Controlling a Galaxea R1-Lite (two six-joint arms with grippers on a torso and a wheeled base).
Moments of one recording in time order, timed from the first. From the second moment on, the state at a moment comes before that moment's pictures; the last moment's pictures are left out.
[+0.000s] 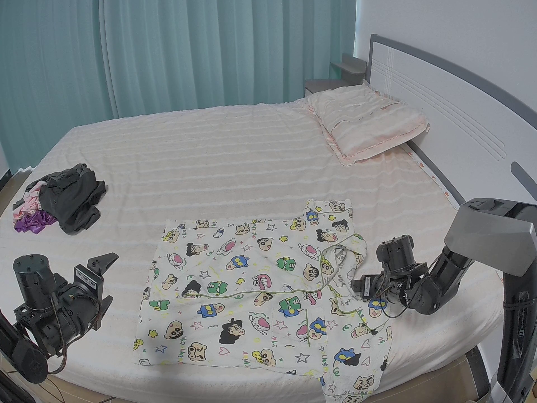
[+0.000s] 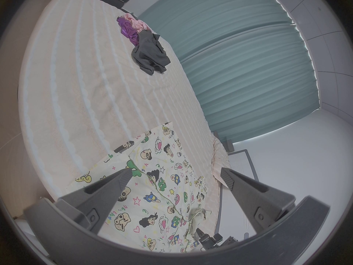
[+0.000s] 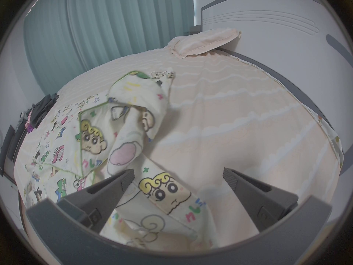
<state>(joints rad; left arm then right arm) -0.09 1.61 -0.02 -1.22 0.01 -1.21 0.37 2.34 -0.82 -0.74 -0.27 0.32</state>
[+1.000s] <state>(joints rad) -0.10 1.61 -0.02 -1.22 0.01 -1.21 0.41 2.29 -0.80 -0.73 -0.20 0.36</state>
